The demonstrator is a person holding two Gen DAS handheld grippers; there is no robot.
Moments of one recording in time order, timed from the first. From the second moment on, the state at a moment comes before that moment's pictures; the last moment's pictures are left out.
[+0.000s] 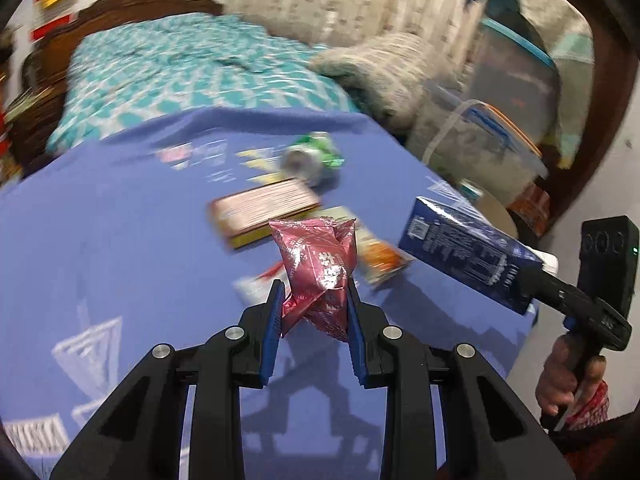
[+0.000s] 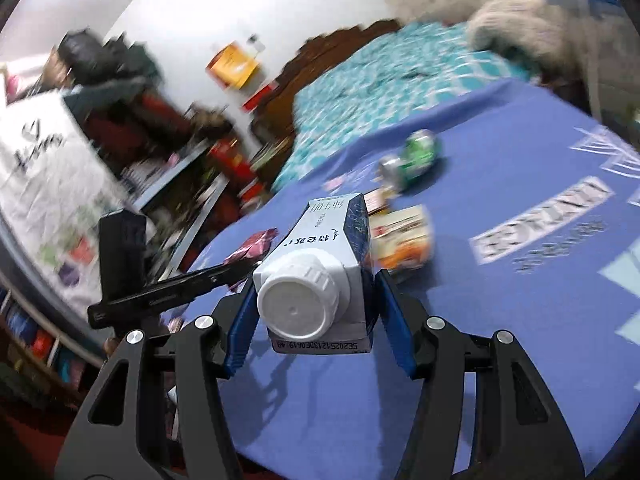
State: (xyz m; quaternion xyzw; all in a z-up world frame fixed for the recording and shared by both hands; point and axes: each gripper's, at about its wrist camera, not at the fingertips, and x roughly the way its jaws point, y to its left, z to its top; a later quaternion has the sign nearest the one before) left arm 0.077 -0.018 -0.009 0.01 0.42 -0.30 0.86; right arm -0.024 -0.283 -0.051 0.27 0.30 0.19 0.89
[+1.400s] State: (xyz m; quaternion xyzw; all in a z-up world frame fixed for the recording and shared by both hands) left arm 0.112 -0.379 -0.051 0.14 0.42 -0.48 0.75; right arm -0.074 -0.525 -0.071 0.32 0.20 -0.13 0.92
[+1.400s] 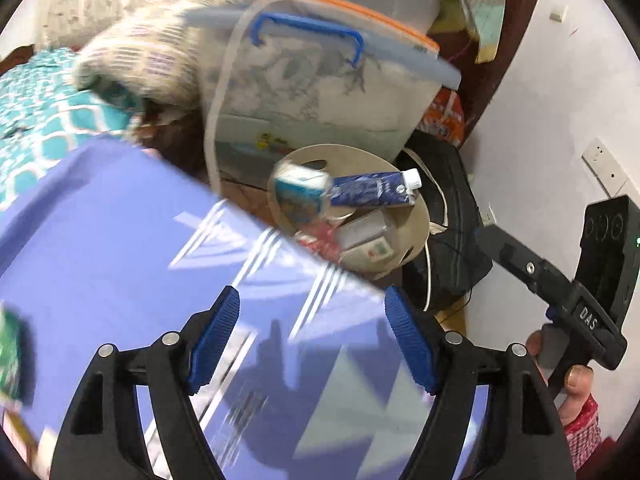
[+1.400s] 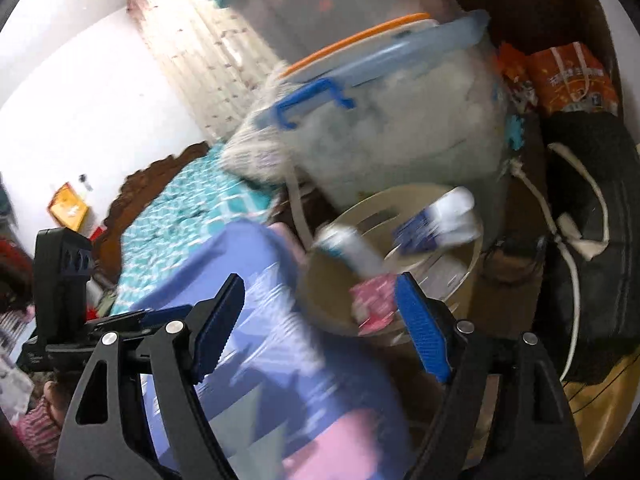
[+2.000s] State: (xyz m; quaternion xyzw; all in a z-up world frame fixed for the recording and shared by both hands) left arm 0.072 -0.079 -0.031 0.11 0.38 -0.28 0.87; right arm -0.061 -0.267 -0.075 0.27 0.29 -0.05 0.92
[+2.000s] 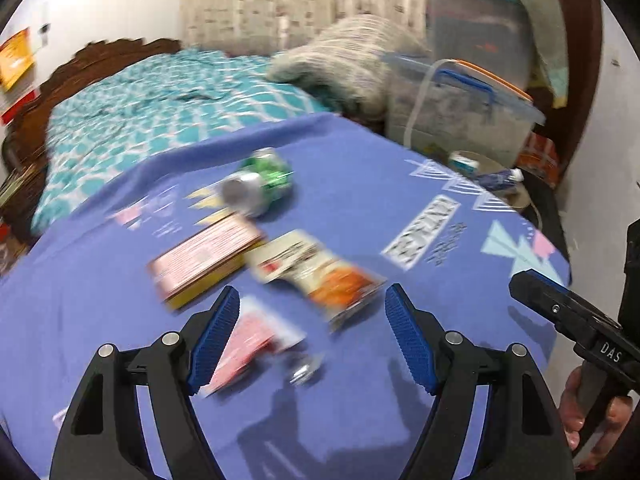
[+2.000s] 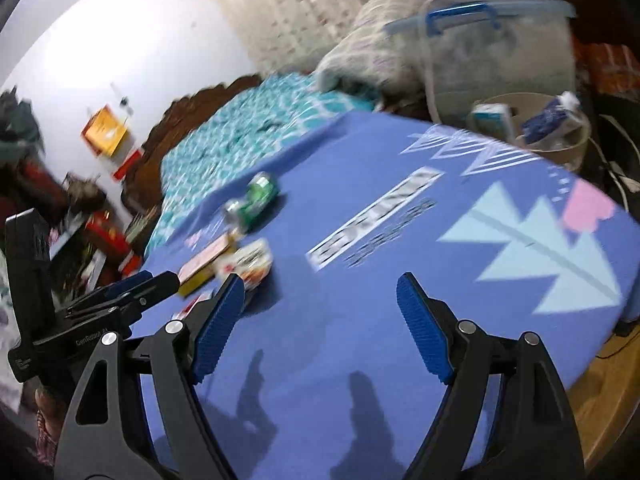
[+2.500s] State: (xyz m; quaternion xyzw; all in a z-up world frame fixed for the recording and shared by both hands) left arm 0.071 -0.006 -0.045 0.08 0.38 -0.24 0.89; right arm -0.046 -0.207 -0.063 0.22 0.31 -0.03 0.92
